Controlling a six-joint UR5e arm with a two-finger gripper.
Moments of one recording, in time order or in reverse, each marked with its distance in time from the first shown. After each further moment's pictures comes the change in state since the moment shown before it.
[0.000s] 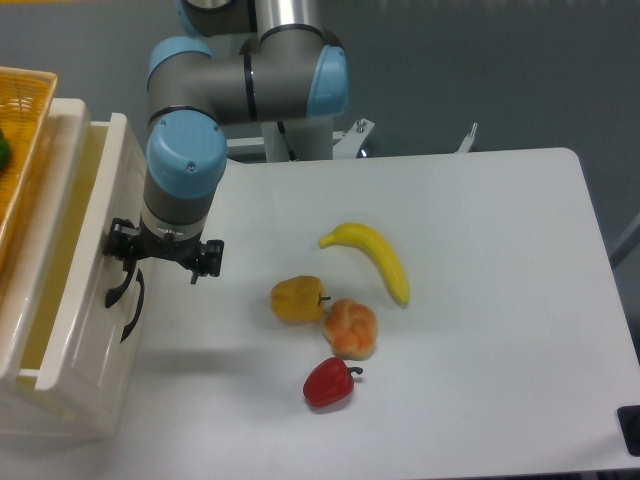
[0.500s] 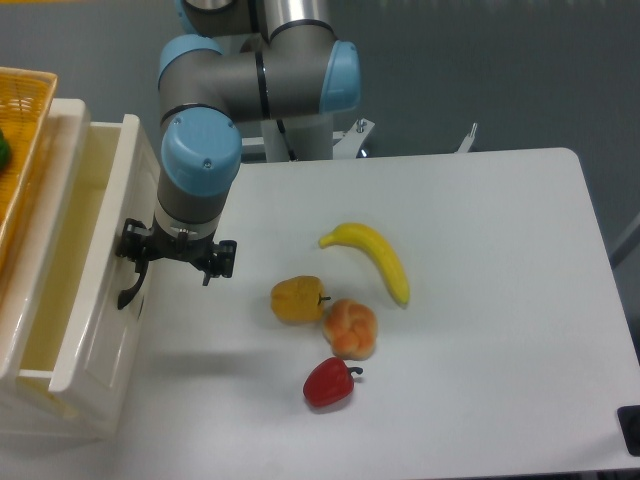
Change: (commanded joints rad) arm 0.014 0.003 0.009 -0.002 0.031 0.009
